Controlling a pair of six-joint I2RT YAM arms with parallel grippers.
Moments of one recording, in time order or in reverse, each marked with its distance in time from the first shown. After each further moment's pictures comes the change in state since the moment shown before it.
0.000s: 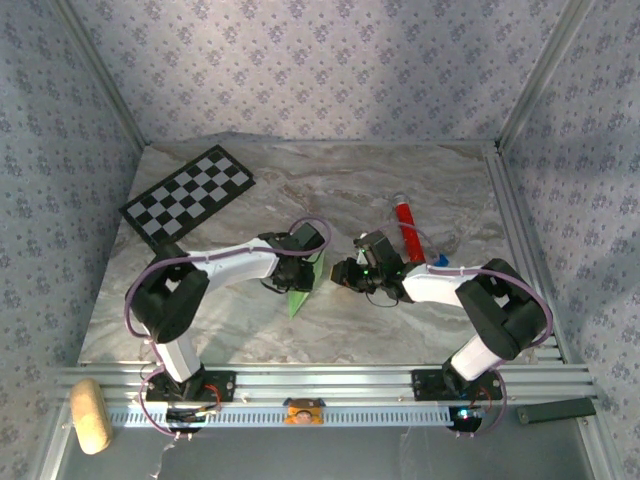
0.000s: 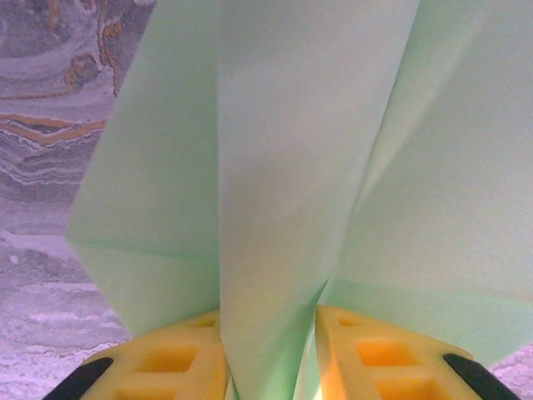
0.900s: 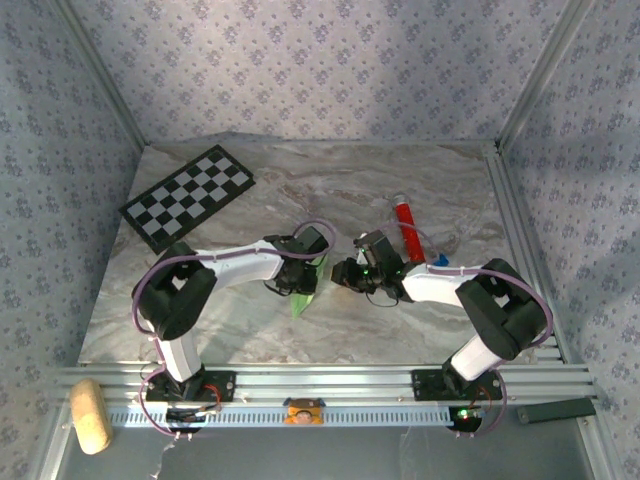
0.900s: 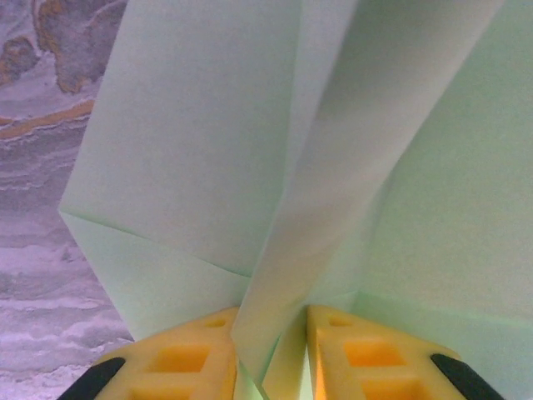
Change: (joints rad) left arm -0.022 0.038 0.000 0.025 -0.001 0.002; right arm 0.000 0.000 0.006 -0.018 0.000 0.000
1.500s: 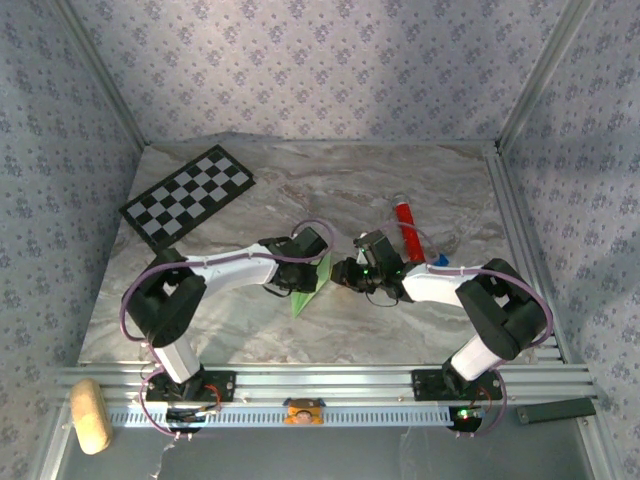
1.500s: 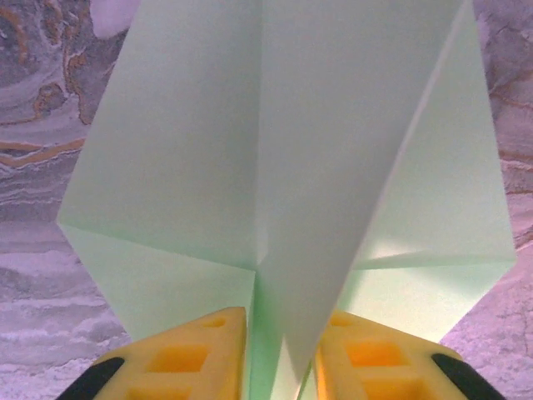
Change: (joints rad) left arm -0.012 -0.065 -0.040 0.063 -0.029 0.000; right arm 0.000 0.000 0.000 0.010 -0.001 0.004
